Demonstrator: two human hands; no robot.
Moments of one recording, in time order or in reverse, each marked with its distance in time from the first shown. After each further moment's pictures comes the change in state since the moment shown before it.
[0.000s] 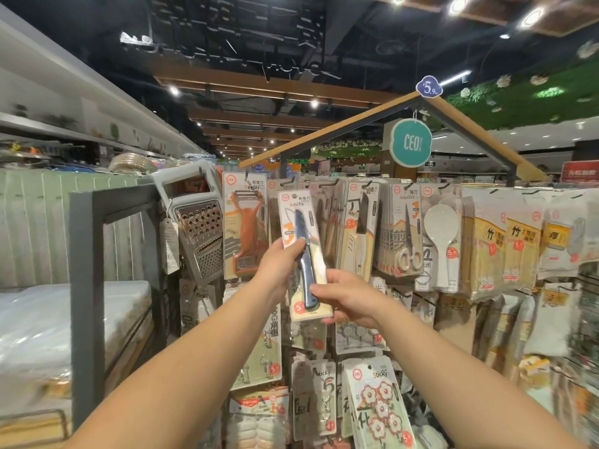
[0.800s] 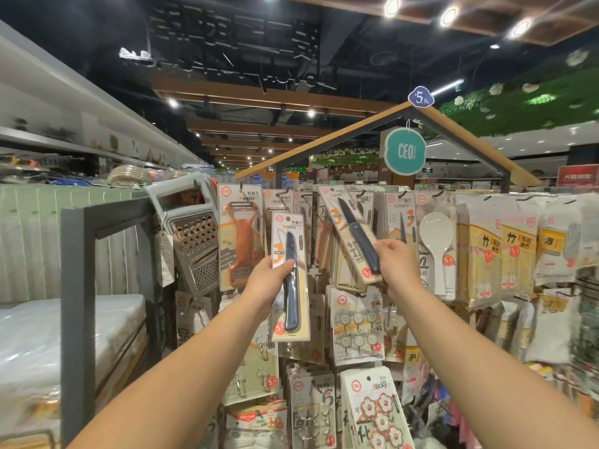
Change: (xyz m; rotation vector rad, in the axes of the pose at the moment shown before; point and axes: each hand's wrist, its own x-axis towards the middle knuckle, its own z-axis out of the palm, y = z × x) left_hand 0.009 -0.012 -0.020 0.275 0.039 -0.013; right_hand 0.013 -0.020 -0.073 -0.038 0.834 -0.167
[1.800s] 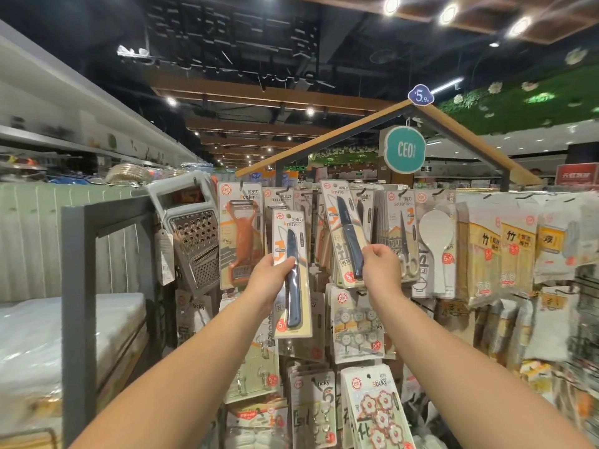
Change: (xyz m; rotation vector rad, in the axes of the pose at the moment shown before) left_hand 0.000 0.002 0.002 -0.018 0.011 -0.007; right_hand -0.021 0.005 0.027 0.084 0.056 -0.027
